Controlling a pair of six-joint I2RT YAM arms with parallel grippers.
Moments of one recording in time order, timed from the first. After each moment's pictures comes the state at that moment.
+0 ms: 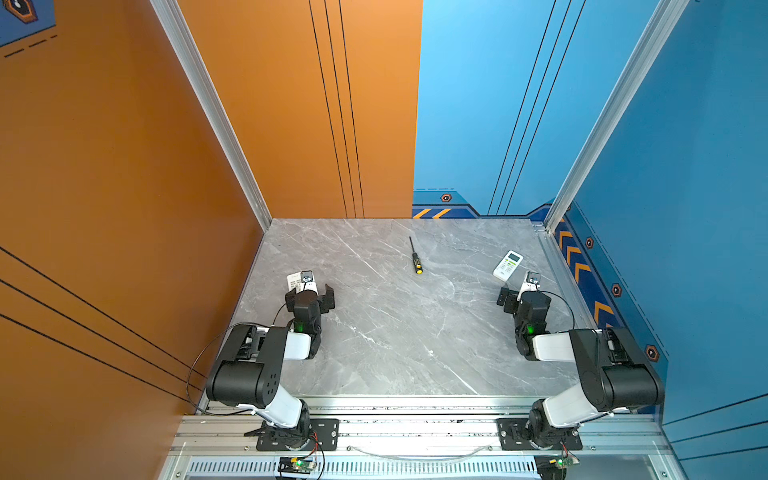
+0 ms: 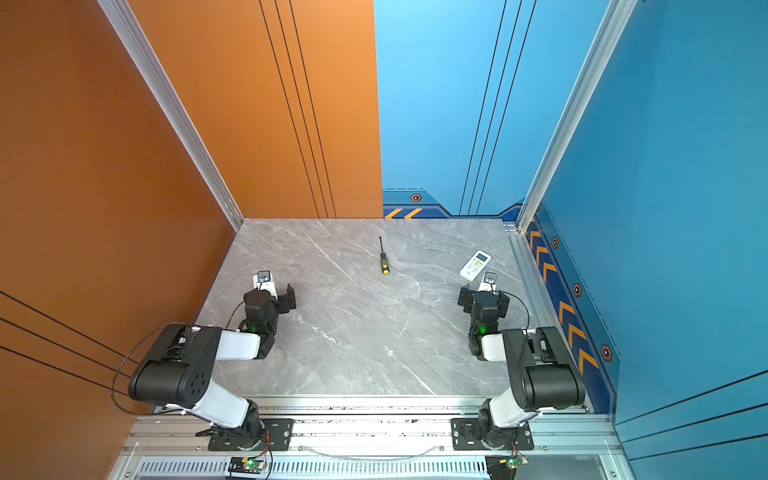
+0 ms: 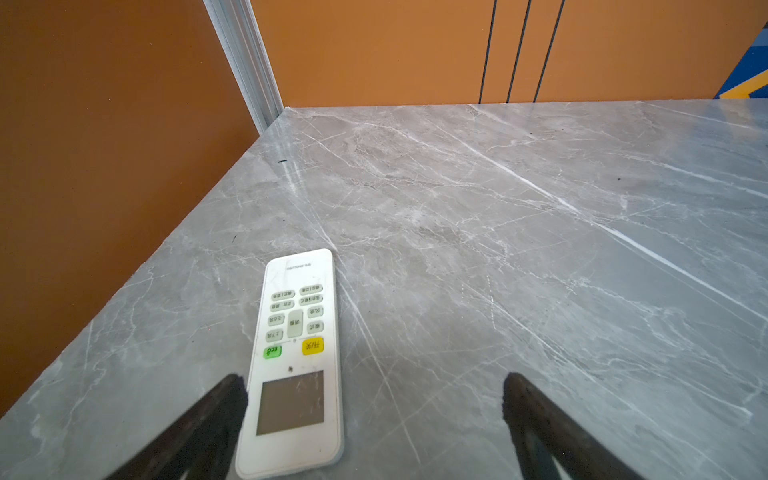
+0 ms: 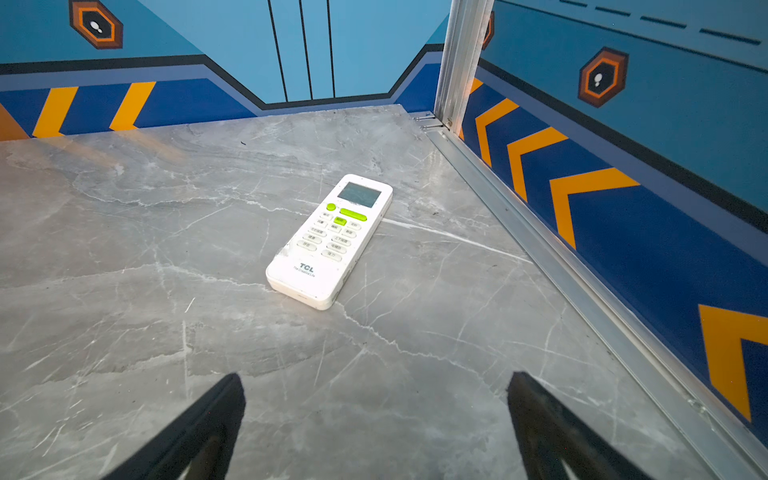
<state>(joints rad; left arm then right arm) -0.08 1.54 0.38 0.82 -0.32 -0.01 0.07 1.51 0.36 0.79 0.37 0.08</state>
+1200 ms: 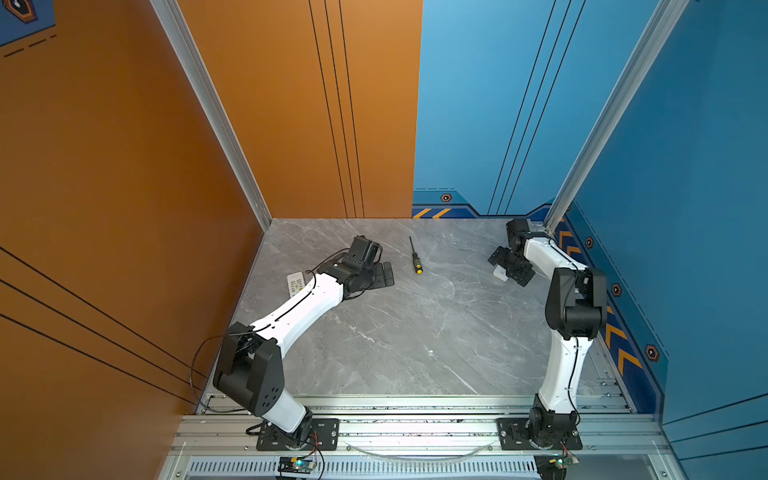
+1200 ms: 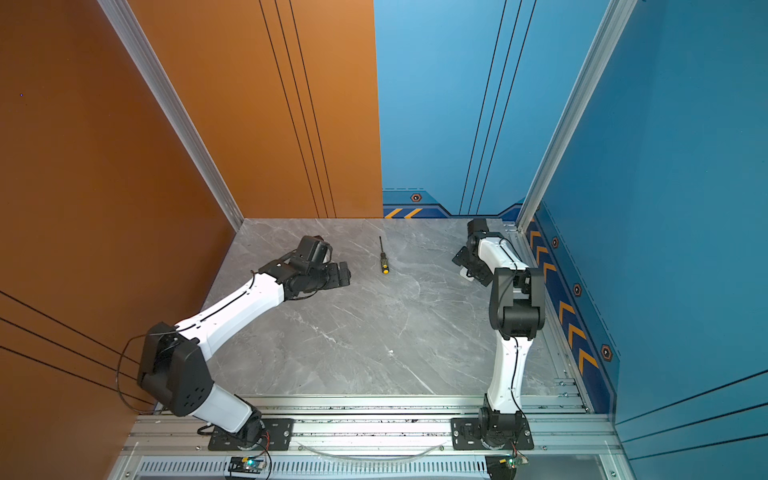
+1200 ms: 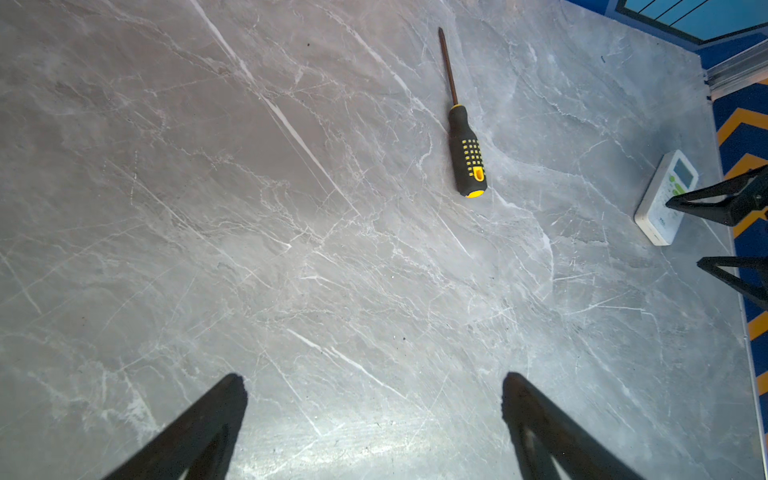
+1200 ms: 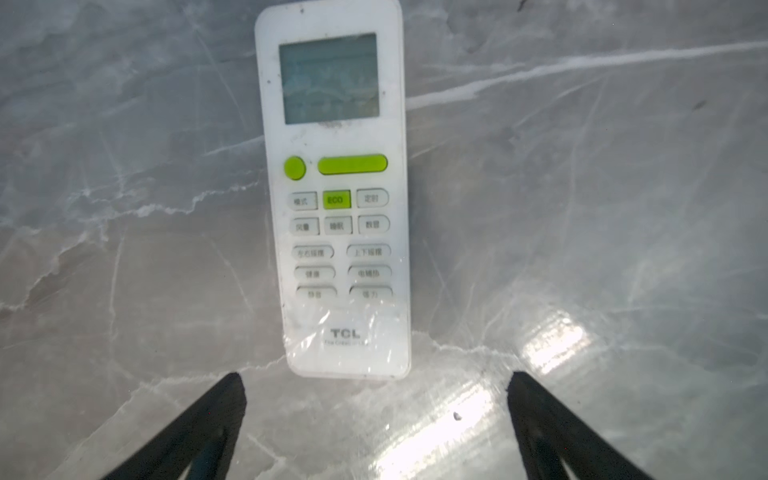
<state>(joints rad) -0.48 1.57 1.27 -0.60 -0.07 -0.59 -0.02 2.16 1.69 -0.82 0.11 0.74</state>
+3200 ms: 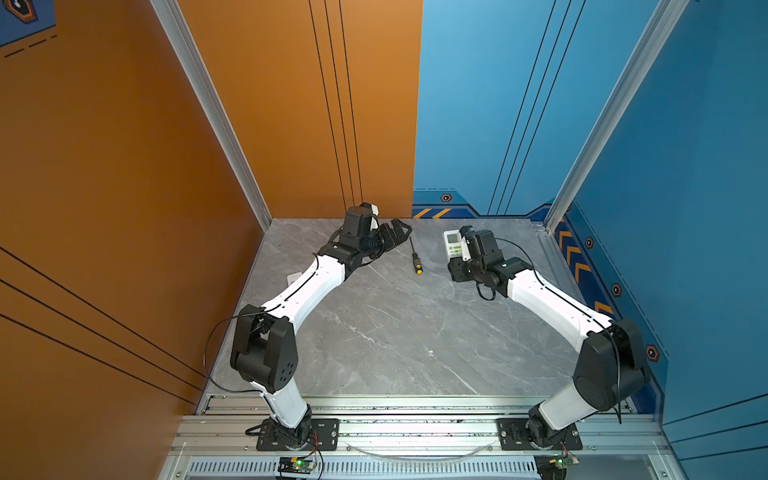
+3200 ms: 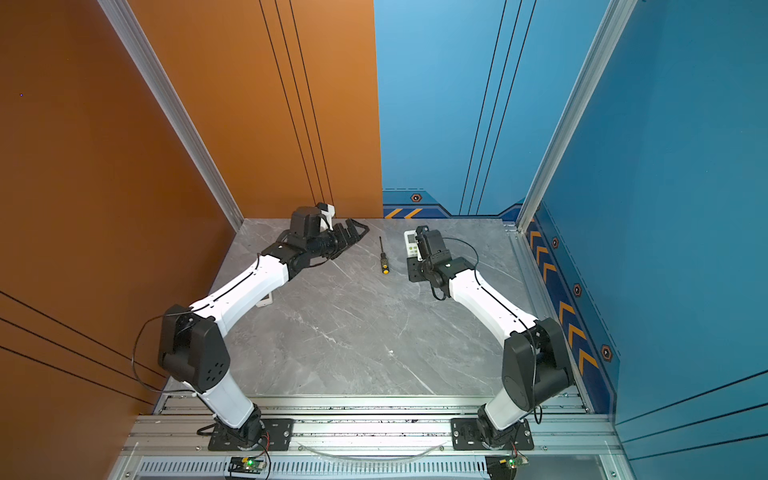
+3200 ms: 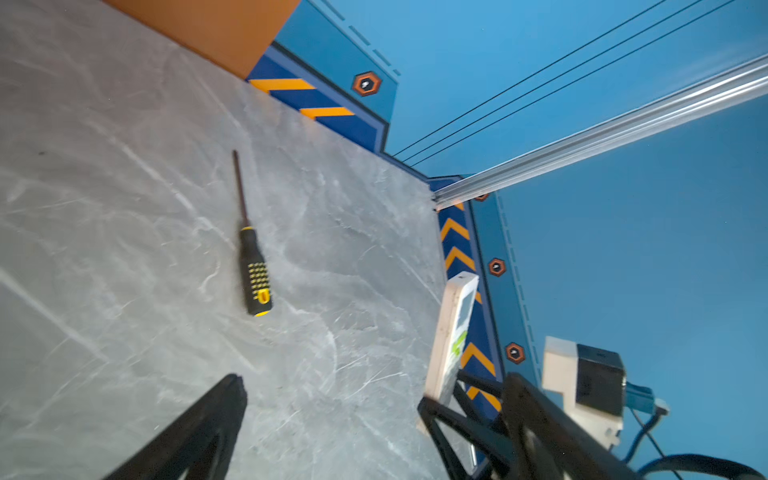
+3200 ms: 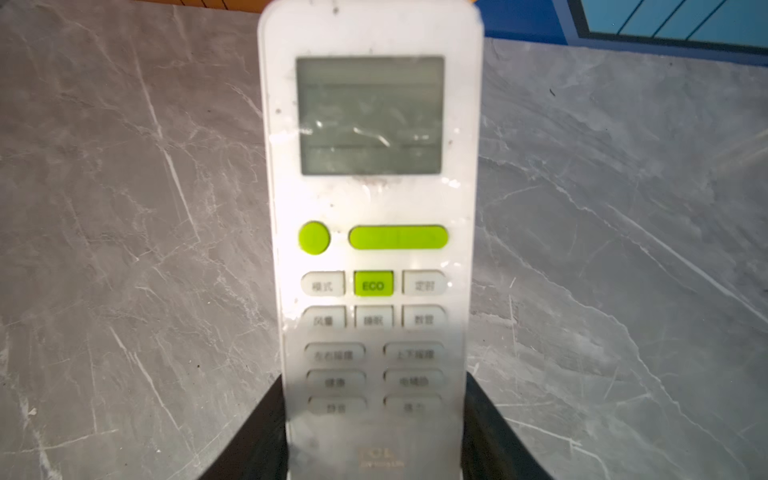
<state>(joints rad) -0.41 1.70 1.43 -0.13 0.34 -0.87 0.43 1.57 1.26 -0.45 0.09 0.18</state>
